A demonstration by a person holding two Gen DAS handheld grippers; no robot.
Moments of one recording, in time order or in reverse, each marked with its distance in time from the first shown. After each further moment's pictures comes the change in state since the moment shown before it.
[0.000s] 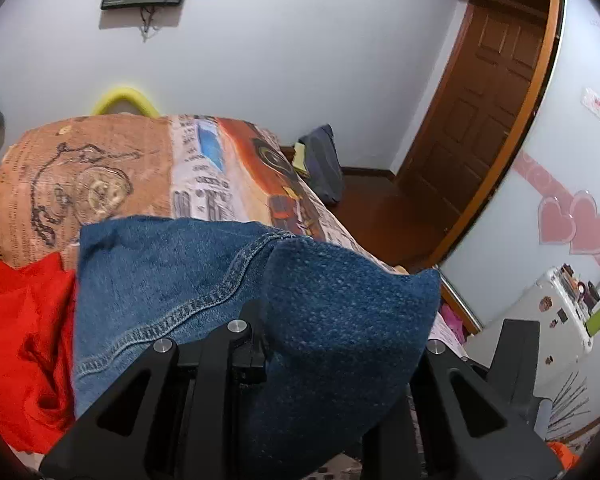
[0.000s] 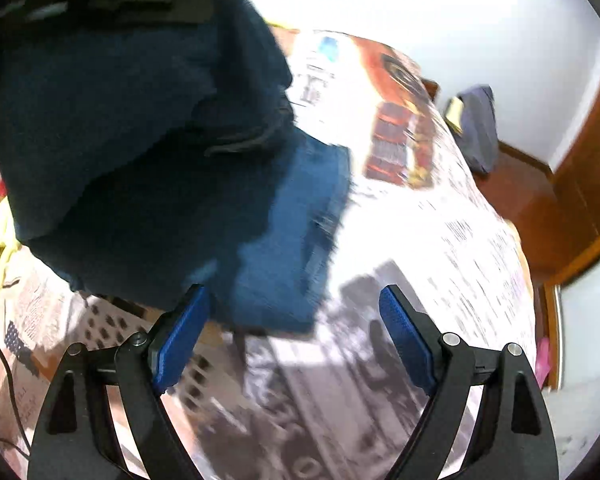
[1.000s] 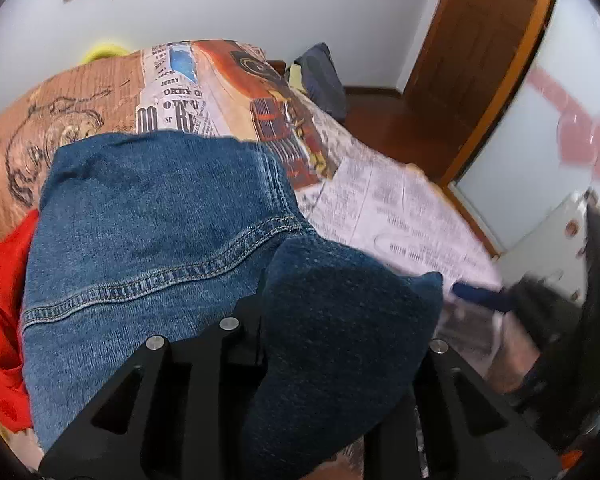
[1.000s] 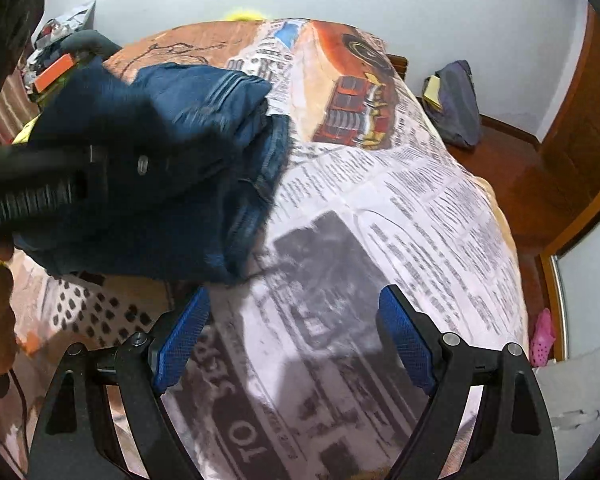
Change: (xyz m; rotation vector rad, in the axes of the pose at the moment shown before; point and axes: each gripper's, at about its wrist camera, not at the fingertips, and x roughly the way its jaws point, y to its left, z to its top) left arm 0.057 -0.037 -0.063 0.122 0.268 0.082; right arm -0.008 -0.034 -0.029 0.050 0.004 -0.009
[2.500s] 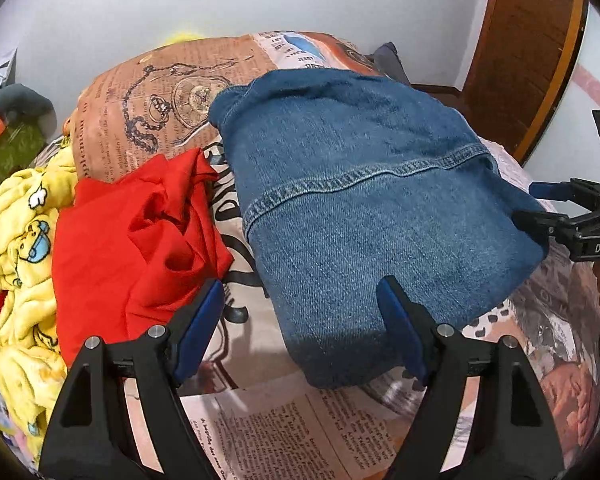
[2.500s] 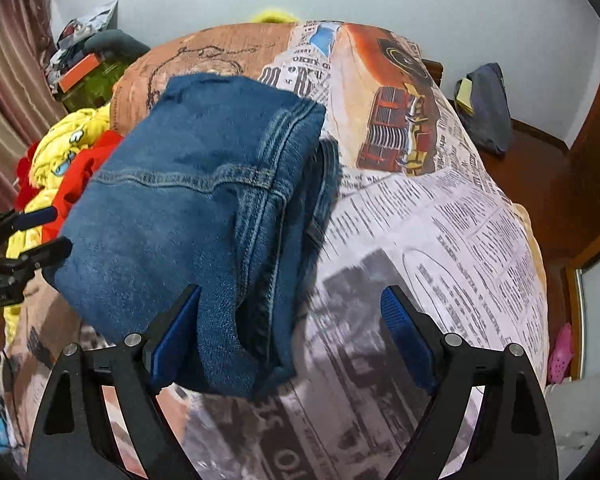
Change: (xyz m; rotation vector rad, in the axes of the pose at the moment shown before) left arm -0.070 0.132 -0.082 -0.067 -0.003 0.182; right arm 0.005 0.023 0.024 -0.055 0.006 0.113
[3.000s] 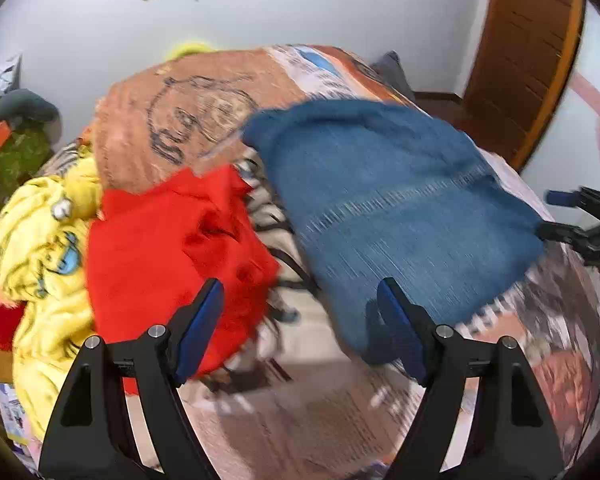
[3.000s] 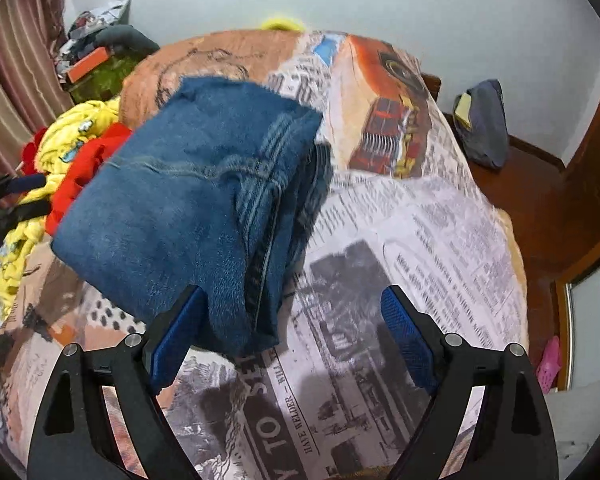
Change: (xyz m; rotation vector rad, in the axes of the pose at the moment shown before) left arm -0.034 0.043 0.017 0.005 -0.029 0.022; right arm -0.032 -0.002 0.002 -0.044 -0.053 -0.007
